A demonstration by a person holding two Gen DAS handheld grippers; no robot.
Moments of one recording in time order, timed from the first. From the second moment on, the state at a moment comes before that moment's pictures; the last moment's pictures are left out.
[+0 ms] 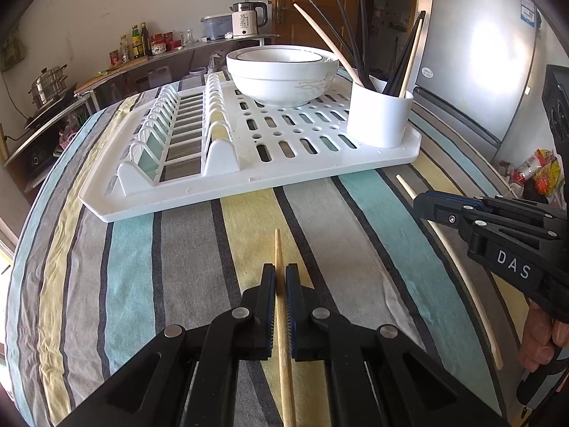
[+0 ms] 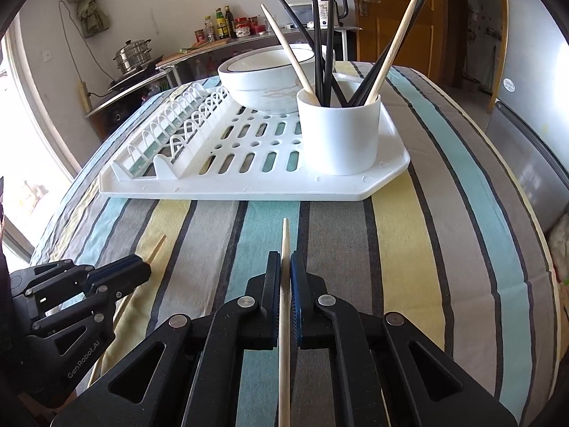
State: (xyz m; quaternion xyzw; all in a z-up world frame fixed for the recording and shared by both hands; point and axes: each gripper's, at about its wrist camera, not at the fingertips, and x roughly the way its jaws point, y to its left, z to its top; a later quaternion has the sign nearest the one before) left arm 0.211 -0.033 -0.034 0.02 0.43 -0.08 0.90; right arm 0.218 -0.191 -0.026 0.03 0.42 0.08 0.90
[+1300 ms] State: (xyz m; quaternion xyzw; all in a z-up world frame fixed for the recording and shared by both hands) left arm 0.167 -0.017 0.075 -0.06 0.32 -0.16 0.93; right arm 0.158 -0.211 0.060 0.08 0.29 0.14 0.95
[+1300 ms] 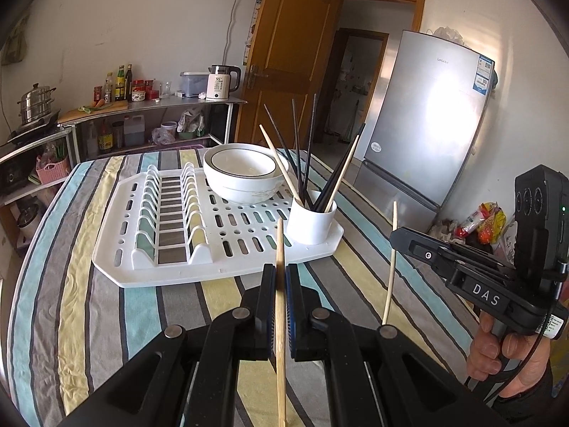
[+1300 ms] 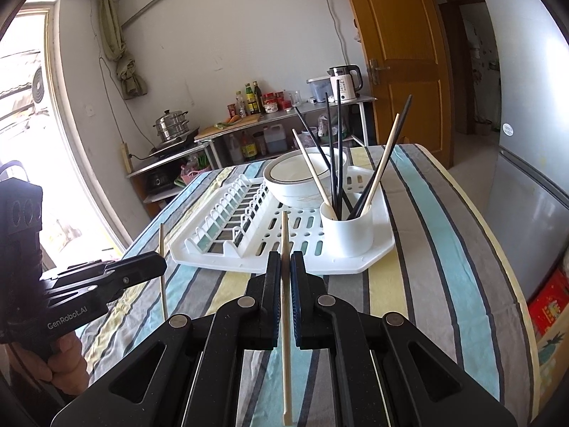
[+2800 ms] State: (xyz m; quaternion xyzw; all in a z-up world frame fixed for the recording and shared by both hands) left arm 0.266 -0.071 0.181 0.00 0.24 -0.20 0.95; right arm 0.216 -0.250 0.143 0.07 0.19 0.10 0.97
